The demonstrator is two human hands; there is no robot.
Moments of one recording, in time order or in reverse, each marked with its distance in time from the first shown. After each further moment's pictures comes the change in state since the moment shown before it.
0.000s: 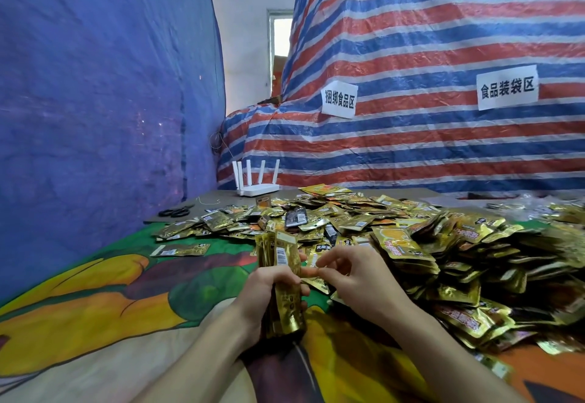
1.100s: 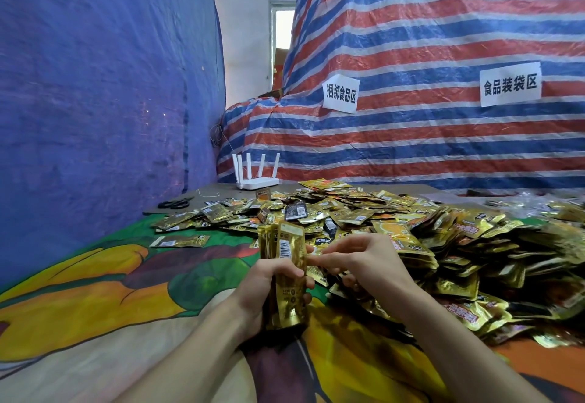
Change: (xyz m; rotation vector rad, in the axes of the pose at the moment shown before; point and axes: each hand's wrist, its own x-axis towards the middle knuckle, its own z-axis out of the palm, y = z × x) left_hand -0.005 0.003 0.003 -0.034 -0.119 -0.073; right_hand 0.000 -0.014 -0.017 0.478 -0.038 0.305
